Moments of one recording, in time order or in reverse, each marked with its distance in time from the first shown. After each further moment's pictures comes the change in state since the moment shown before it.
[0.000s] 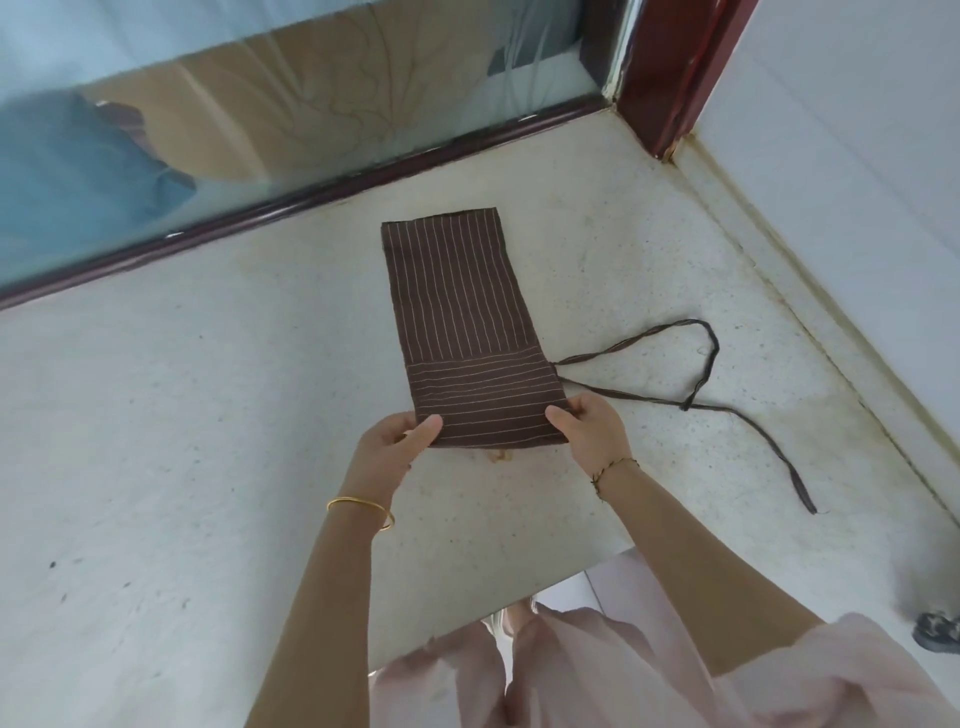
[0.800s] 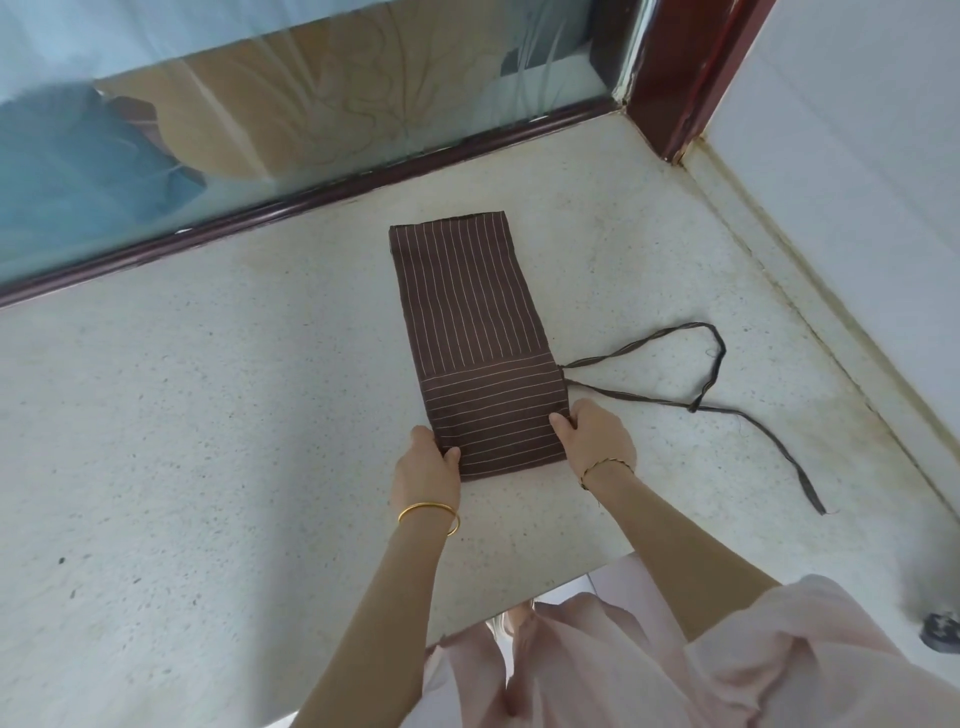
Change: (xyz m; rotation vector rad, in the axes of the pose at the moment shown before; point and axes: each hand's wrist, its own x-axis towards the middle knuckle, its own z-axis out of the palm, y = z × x) left_hand 0.007 -0.028 0.040 0.627 0.245 -0.104; right_hand 0.001 -0.001 0.014 -0.591 0.051 0.010
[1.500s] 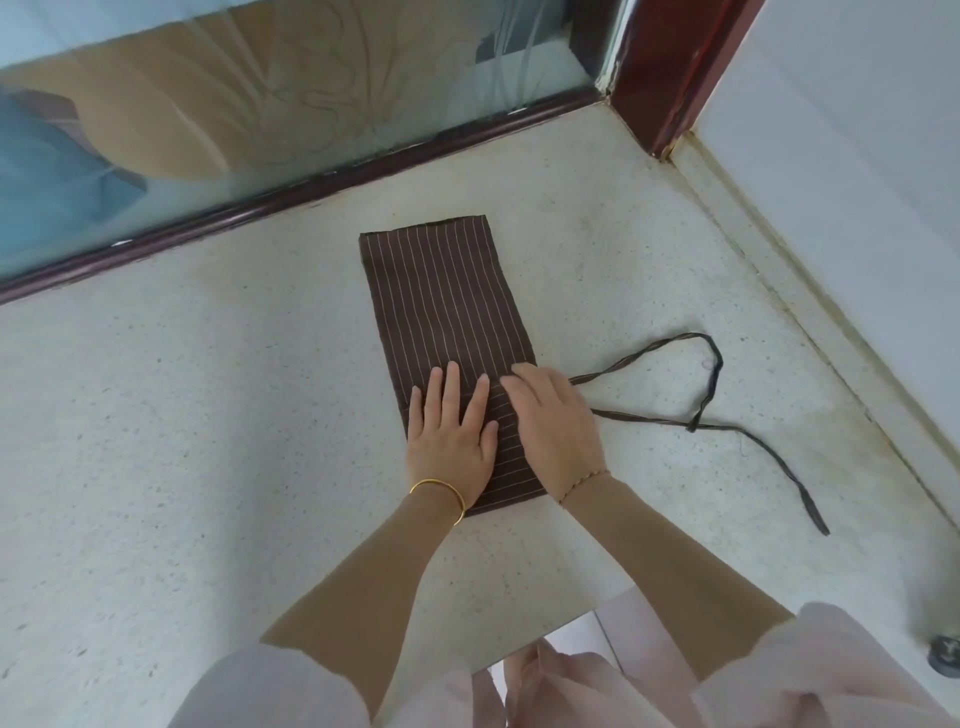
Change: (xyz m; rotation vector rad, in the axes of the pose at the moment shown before) left_hand 0.061 0.026 0.037 0.650 0.115 0.655; right_hand 0.023 -0.026 0.008 -0.282 0.449 -0.669
